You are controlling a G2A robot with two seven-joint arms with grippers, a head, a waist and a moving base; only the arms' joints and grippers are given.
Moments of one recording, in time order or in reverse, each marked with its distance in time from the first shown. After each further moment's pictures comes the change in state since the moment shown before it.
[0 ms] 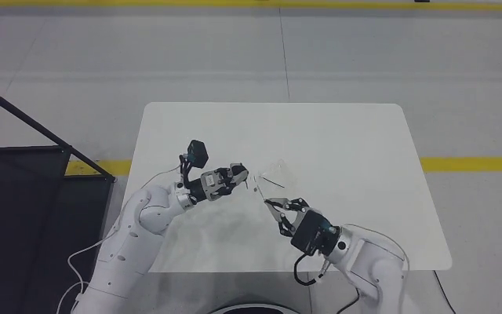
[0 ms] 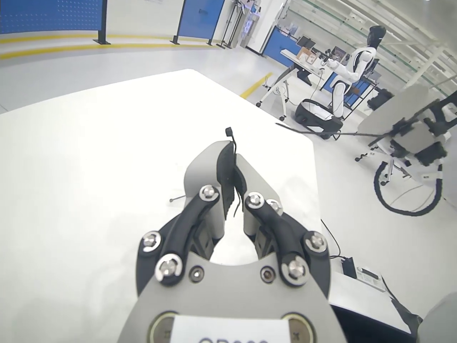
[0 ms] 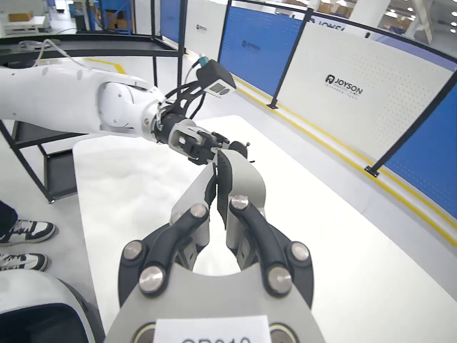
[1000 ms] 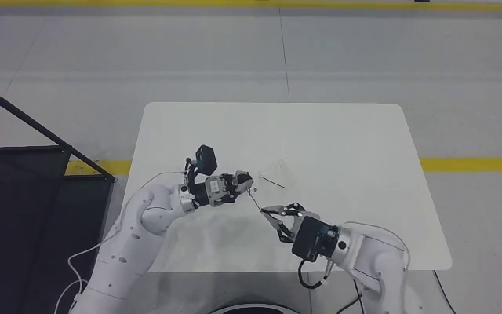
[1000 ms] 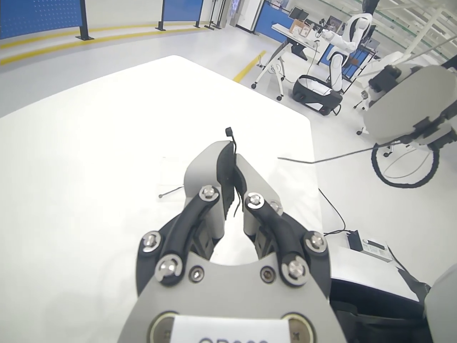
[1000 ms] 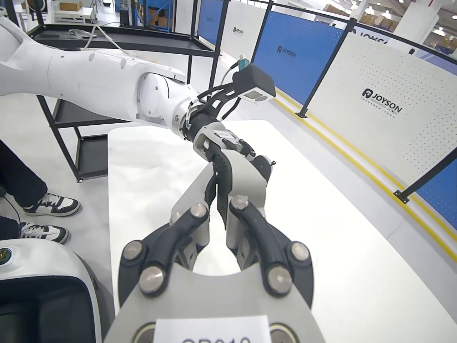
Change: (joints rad) left arm 0.003 0.018 0.025 -0.045 0.088 -0.042 -0.012; right arm 0.042 0.046 -0.014 0.032 0.036 -0.058 -0.013
